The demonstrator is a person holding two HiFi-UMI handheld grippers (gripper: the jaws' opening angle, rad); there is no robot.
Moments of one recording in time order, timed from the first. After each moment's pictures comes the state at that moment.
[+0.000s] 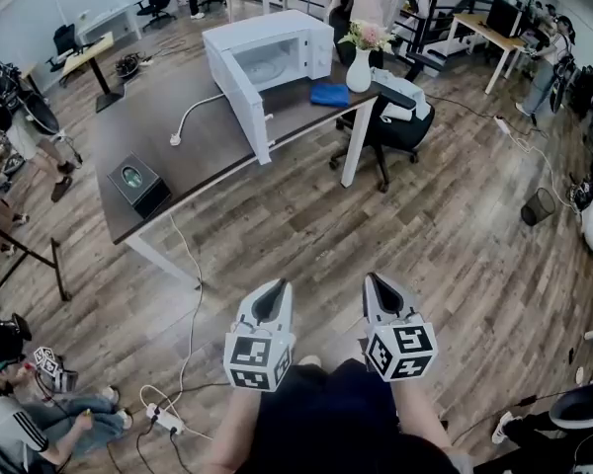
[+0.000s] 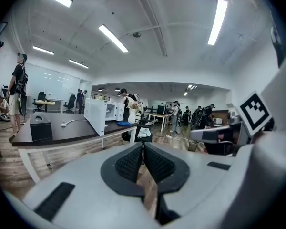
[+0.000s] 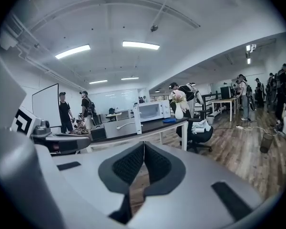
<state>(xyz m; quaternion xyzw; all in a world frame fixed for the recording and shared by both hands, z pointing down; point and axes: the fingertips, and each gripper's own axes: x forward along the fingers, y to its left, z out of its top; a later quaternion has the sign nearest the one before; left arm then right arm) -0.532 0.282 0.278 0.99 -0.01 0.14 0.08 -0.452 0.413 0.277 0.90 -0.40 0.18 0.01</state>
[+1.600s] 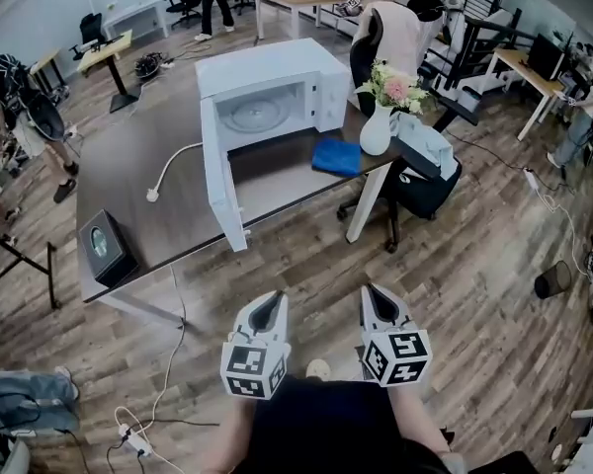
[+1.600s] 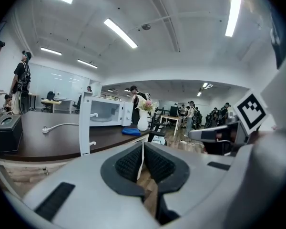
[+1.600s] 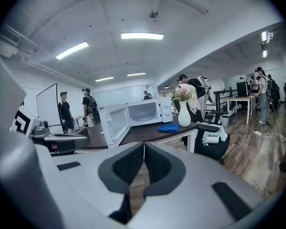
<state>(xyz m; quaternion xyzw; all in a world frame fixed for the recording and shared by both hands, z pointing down) -0.254 0.211 0.296 0.98 -0.08 0.15 0.10 -0.150 0.330 0.296 0.86 -0.47 0.20 0.03</state>
